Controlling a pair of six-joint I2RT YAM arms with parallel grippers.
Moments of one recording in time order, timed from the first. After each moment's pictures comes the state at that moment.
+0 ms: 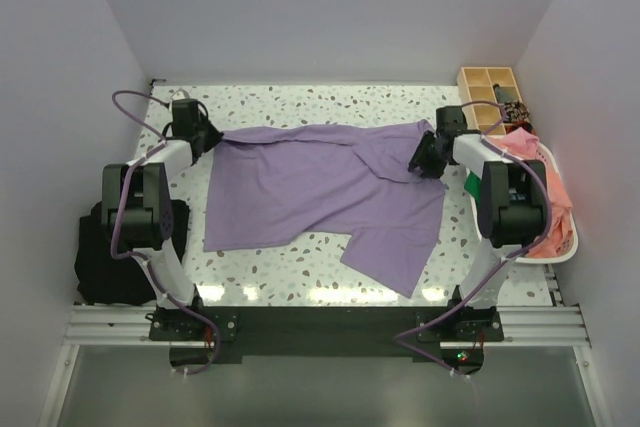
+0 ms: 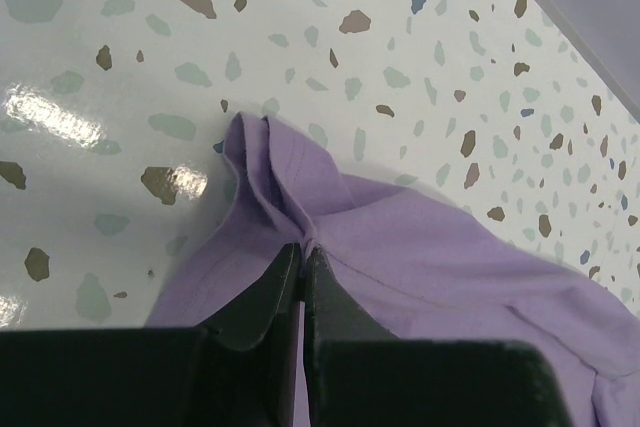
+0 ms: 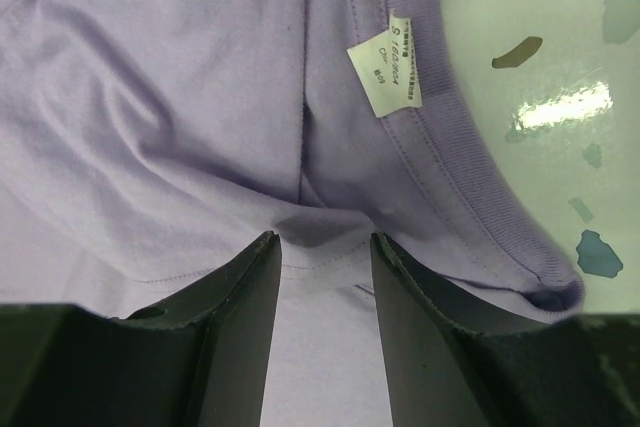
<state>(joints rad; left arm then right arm) 0.05 1.85 1.16 0.04 0.00 -0.65 0.04 1.88 1.25 -0.44 -0.07 0.54</state>
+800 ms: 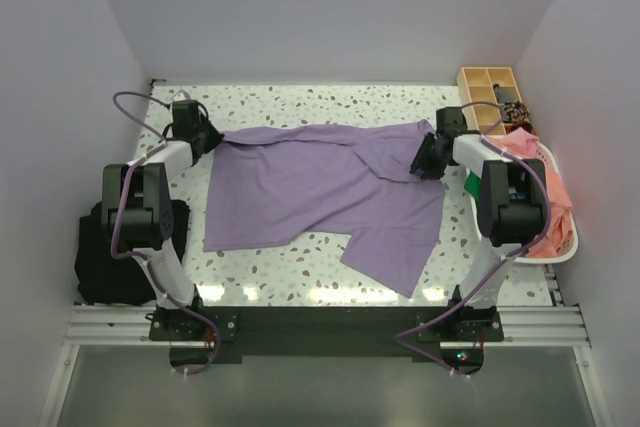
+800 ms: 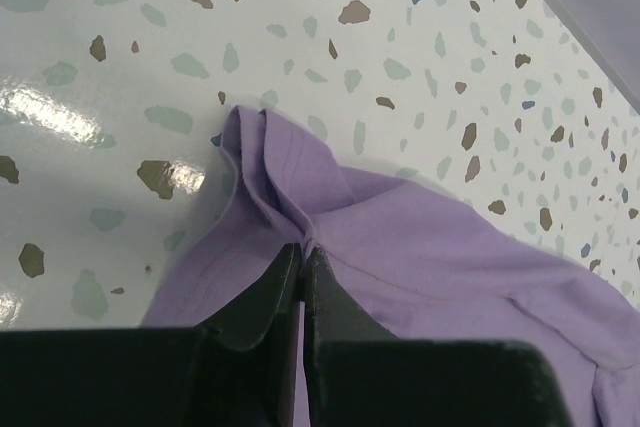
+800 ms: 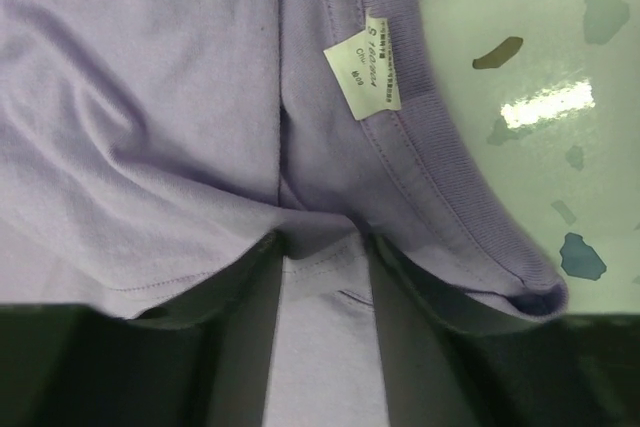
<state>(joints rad) 0.05 1.85 1.15 0.04 0.01 -0.65 0.03 1.89 1.25 -0.45 -0.05 0.52</state>
